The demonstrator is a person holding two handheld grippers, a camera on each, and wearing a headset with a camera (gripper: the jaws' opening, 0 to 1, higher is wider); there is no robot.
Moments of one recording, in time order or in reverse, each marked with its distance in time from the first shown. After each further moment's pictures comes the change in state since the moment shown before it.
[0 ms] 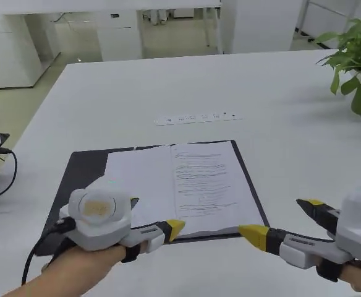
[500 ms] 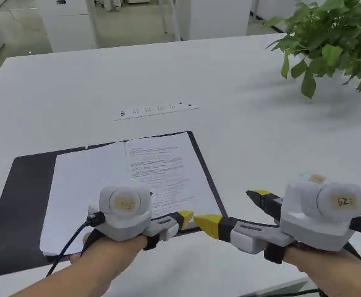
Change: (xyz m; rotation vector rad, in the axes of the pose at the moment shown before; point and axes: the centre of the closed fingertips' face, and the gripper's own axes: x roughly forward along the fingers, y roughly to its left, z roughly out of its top) left arm 0.105 -0.062 -0.005 0.033 0.016 -0.094; right arm 0.009 -0.019 -0.008 0.079 0.001 -0.006
